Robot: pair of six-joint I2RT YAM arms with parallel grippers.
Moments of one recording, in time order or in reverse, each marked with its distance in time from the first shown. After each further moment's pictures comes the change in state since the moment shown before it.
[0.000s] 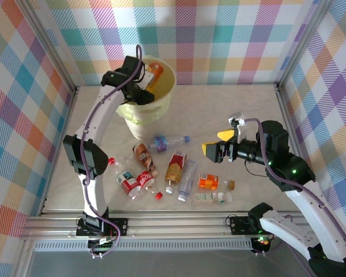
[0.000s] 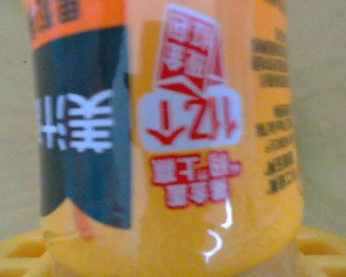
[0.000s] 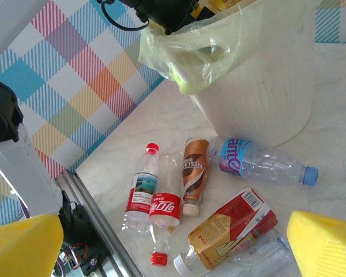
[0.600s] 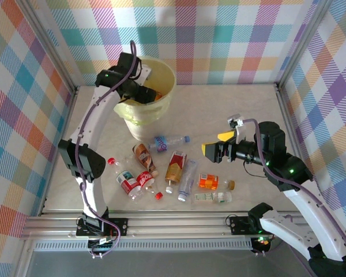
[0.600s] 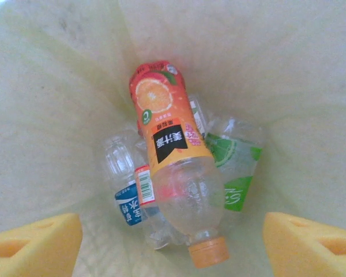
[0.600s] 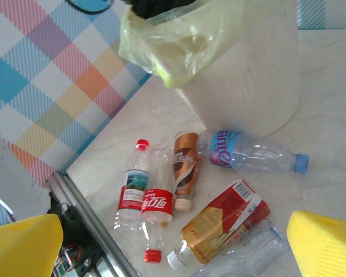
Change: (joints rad) left arm 0.000 -0.071 0.012 0.011 0.049 -0.063; right arm 0.000 0.002 -0.029 -0.001 0.053 0.027
